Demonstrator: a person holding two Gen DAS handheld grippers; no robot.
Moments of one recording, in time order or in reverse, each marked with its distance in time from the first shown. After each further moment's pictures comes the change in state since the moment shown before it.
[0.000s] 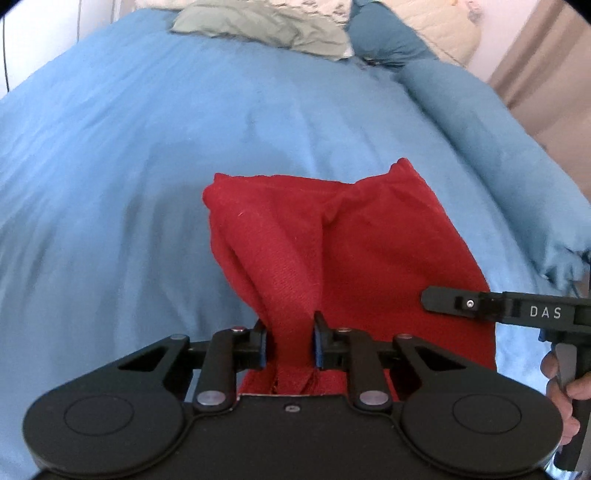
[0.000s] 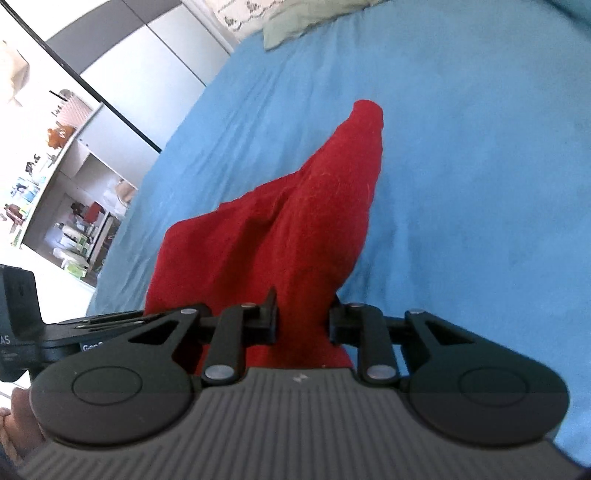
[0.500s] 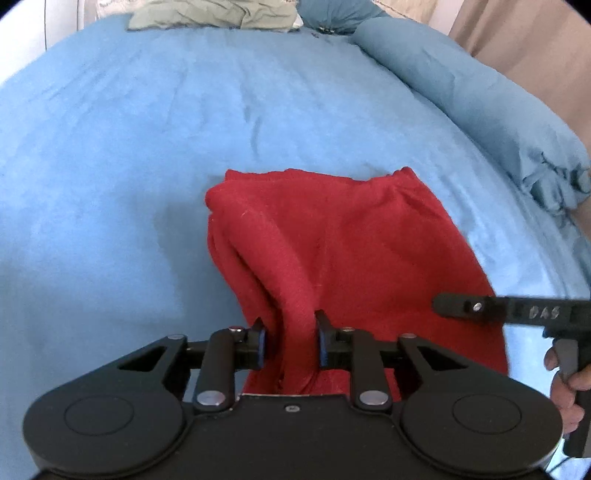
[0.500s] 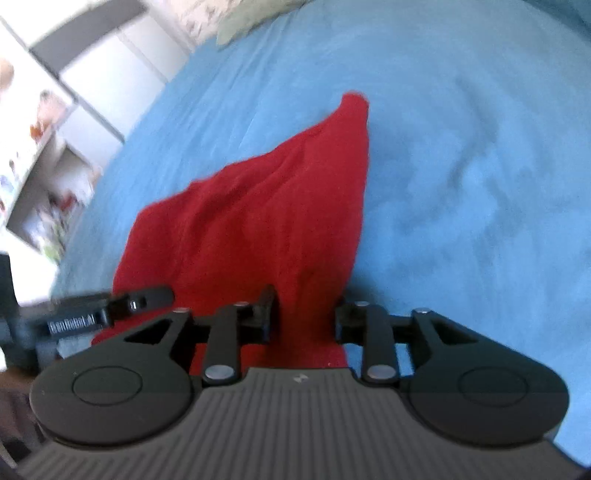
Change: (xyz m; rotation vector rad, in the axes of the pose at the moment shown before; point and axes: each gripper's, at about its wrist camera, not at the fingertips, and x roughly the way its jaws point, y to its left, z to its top) left arm 0.032 -0.079 -0.111 0.118 0.006 0.032; right arm -0.070 -0.112 -0.123 0.073 -0.035 -0.062
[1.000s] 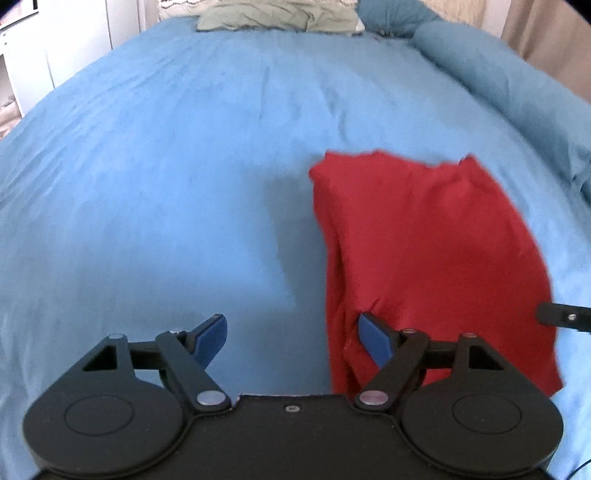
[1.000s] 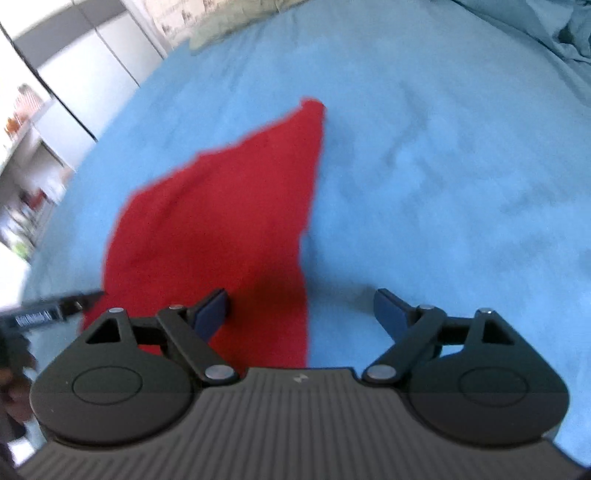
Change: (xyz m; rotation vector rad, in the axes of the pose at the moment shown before) left arm -0.038 0.026 -0.040 -0.050 0.008 0.208; right arm -0.042 0.010 -0.043 -0.057 -0.006 -0.177
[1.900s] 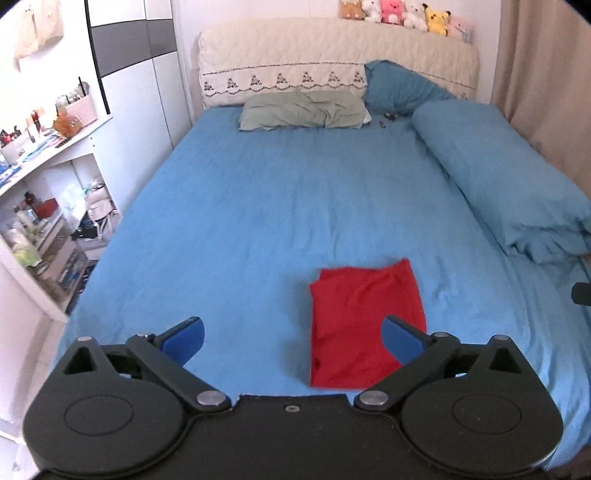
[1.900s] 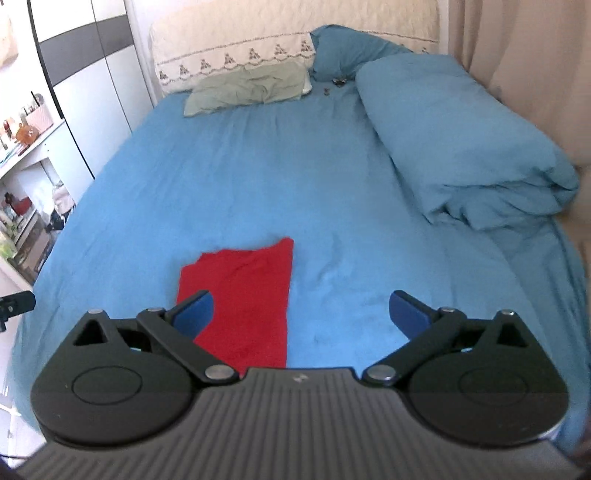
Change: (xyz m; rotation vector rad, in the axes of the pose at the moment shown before) left arm -0.374 -0.072 0.034 0.008 -0.153 0.143; right arm -0.346 0.123 0.053 -0.125 -0.158 -0.259
